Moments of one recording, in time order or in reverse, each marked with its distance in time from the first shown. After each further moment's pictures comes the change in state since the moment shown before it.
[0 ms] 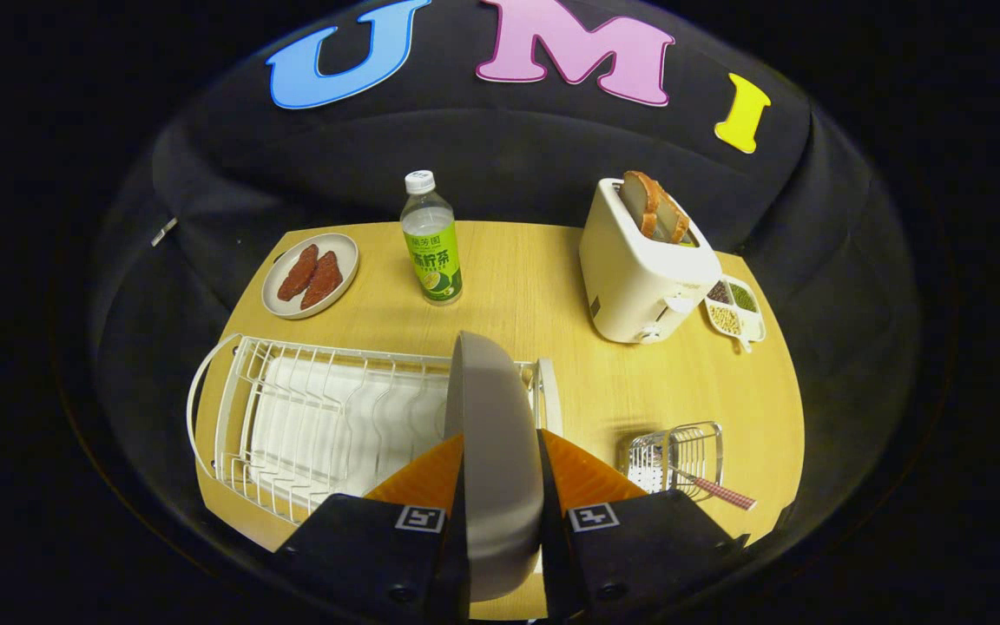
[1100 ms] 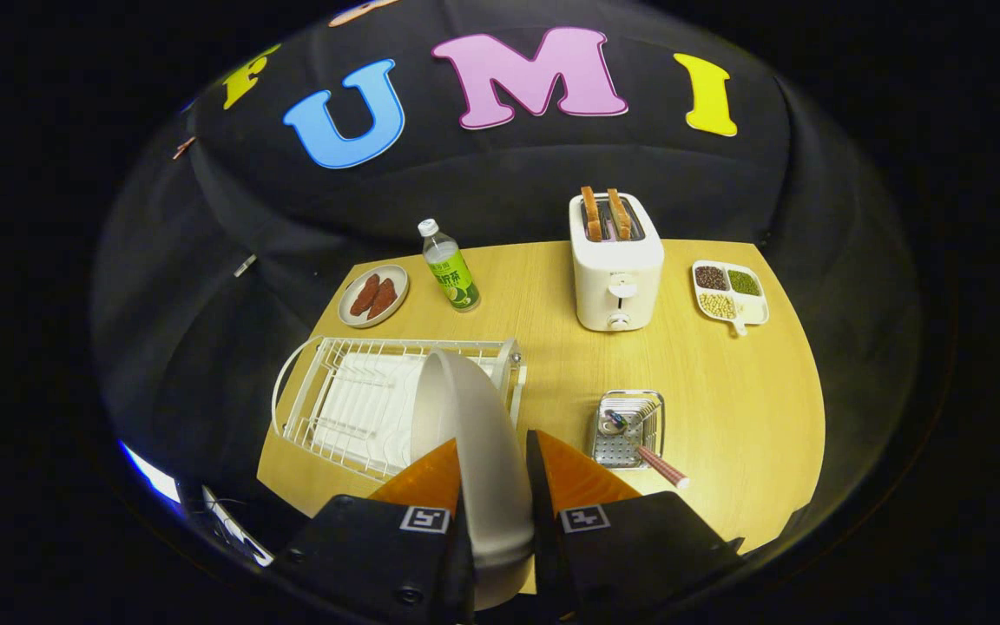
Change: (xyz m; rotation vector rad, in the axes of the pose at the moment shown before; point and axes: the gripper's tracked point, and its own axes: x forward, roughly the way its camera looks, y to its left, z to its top) arm -0.120 -0.102 -0.047 0.087 -0.077 0.309
